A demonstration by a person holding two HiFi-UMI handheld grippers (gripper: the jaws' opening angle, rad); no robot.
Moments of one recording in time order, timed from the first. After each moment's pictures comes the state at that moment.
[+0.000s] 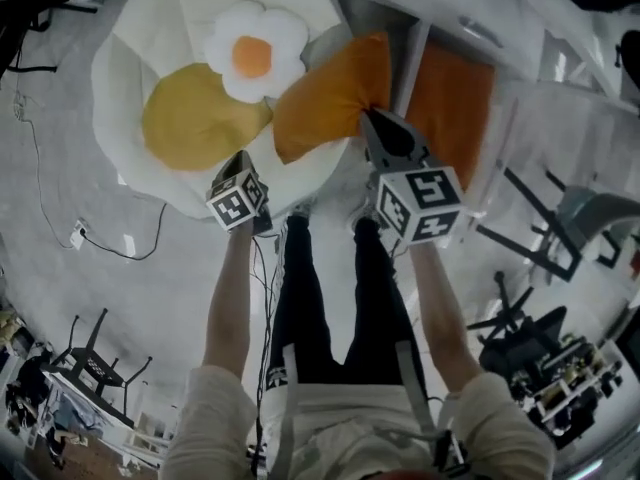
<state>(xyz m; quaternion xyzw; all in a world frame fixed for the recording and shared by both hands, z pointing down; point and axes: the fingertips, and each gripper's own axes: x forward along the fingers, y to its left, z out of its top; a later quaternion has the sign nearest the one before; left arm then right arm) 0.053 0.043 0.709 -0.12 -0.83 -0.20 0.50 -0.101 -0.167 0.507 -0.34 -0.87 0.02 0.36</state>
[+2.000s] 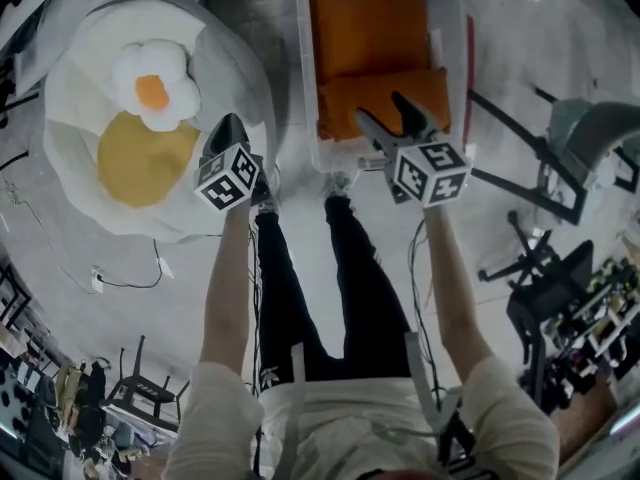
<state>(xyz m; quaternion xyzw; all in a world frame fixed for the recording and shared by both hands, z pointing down) -0.080 -0.166 0.696 0.00 -0.88 -0.15 0.45 -0.098 -0.441 0.615 -0.24 -0.87 0.11 0.41</state>
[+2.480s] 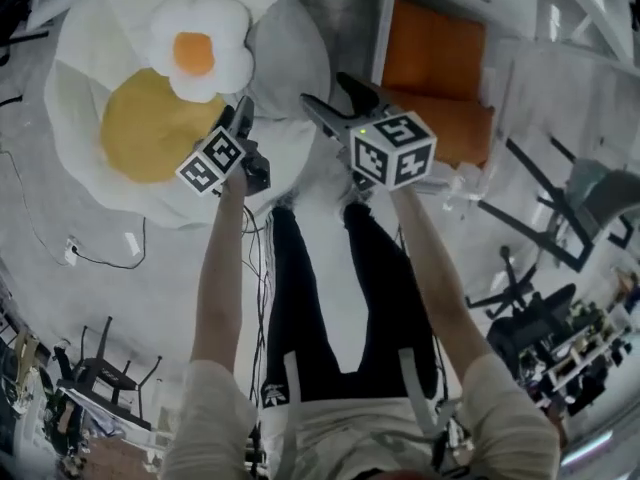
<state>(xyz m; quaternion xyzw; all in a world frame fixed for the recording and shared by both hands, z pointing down) -0.068 -0.048 0.761 -0.05 -0.83 -0.37 0.42 -0.127 -0.197 0.647 -0.39 -0.81 0.12 0.42</state>
